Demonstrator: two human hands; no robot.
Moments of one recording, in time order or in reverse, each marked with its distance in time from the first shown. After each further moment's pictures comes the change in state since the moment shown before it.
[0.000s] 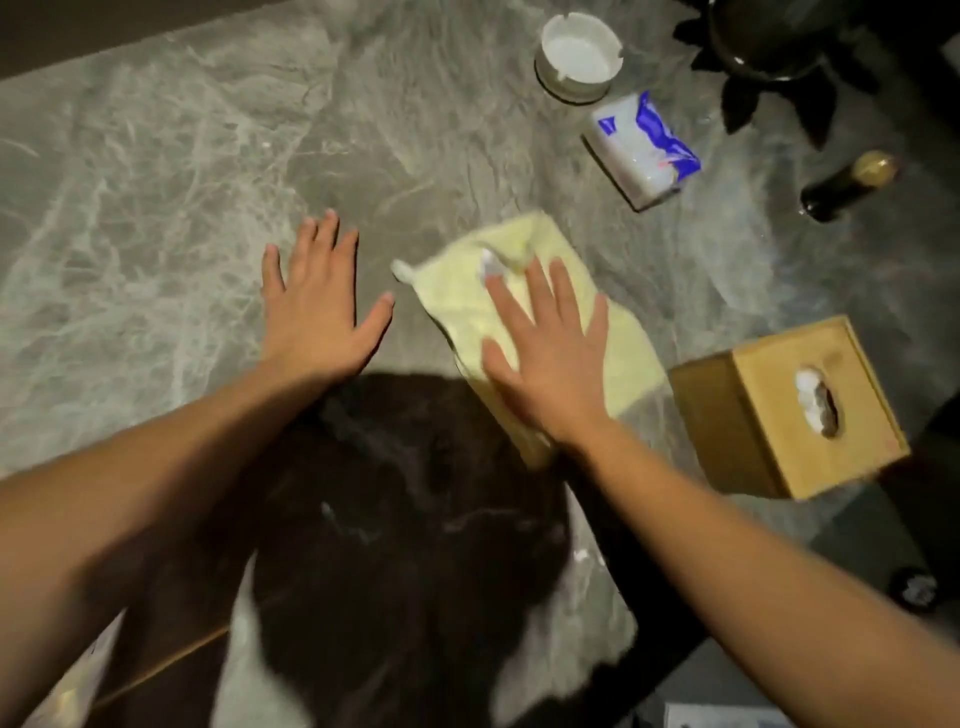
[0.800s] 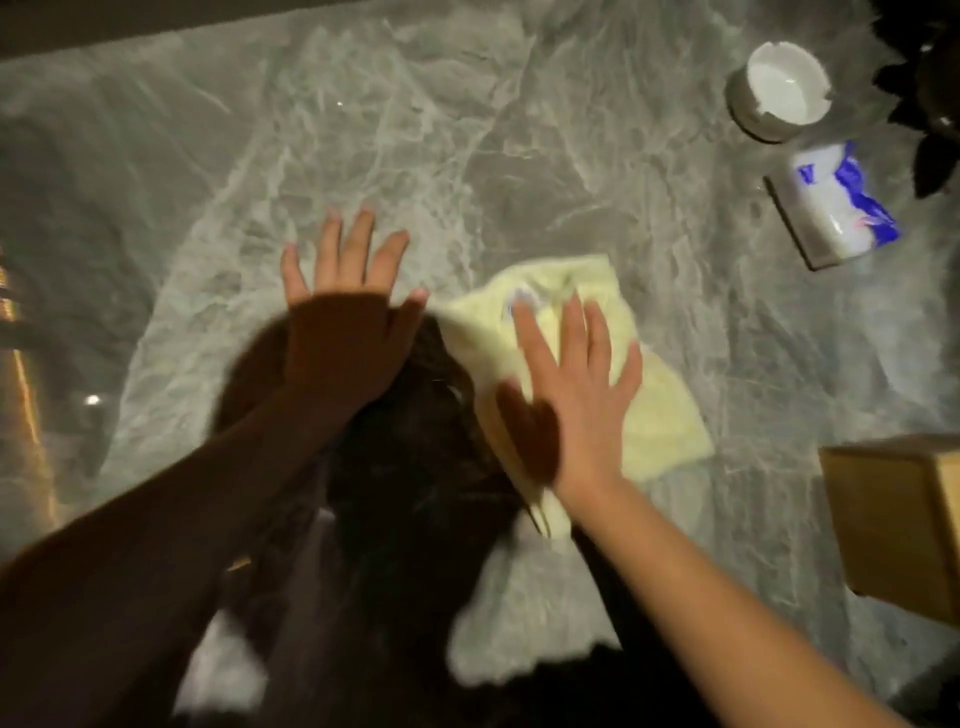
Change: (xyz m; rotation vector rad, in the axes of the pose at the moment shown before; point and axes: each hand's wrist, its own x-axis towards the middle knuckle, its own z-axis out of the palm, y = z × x) left_hand -0.025 -0.097 -0.015 0.062 0.120 -0.119; right_hand 0.006 -0.125 0.010 0.019 -0.050 0.019
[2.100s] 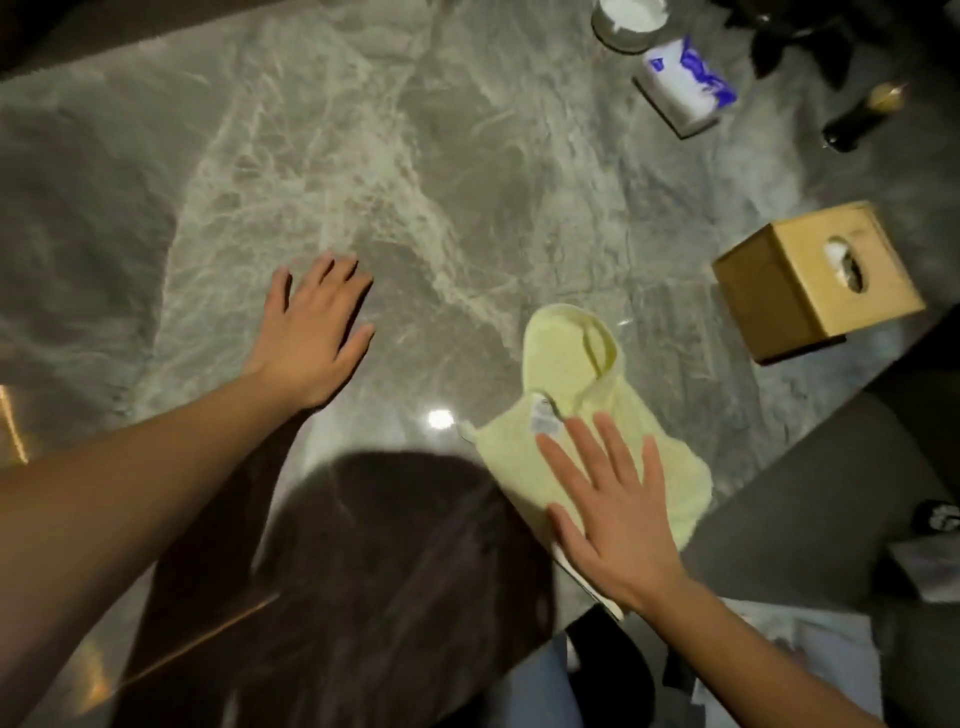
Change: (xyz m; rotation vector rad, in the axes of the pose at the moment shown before) left_hand -0.129 -0.028 -0.026 0.022 -0.186 0.332; right_hand -0.271 0.062 0.014 -0.036 -0.125 -0.125
